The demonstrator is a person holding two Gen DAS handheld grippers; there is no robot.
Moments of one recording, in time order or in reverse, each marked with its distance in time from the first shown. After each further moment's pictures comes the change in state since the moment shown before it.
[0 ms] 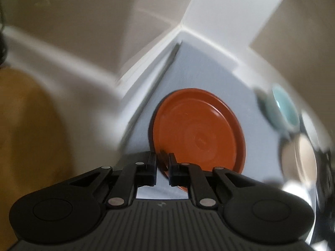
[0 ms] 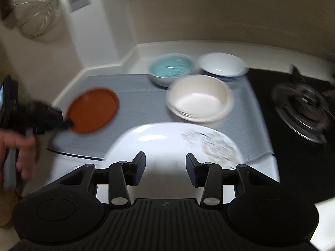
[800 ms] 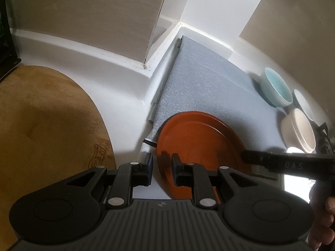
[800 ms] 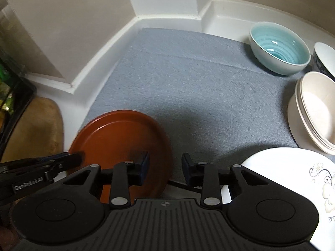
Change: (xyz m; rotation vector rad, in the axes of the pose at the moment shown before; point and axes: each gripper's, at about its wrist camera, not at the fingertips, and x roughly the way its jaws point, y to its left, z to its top) left arm -0.027 0.030 -0.023 0.079 -0.020 -0.014; right arm 0.134 0.103 0.036 -0.090 0.290 0.114
